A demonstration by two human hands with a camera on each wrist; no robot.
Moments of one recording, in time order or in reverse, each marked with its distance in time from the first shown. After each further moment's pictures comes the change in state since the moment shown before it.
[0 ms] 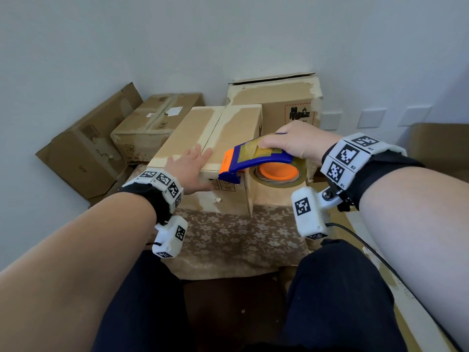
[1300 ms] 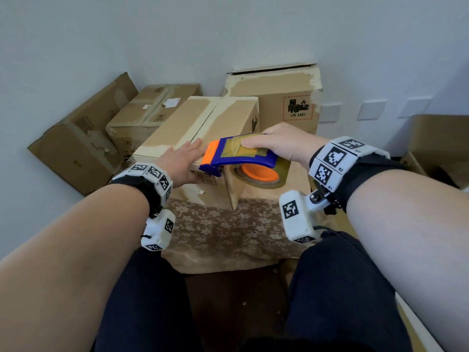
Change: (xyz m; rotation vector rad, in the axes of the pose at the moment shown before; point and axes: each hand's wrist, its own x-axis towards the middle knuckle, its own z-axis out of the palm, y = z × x) left_hand 0.008 -0.033 0.007 -0.046 0.001 0.138; right_hand 0.005 -0.012 0.034 0.160 -0.030 -0.014
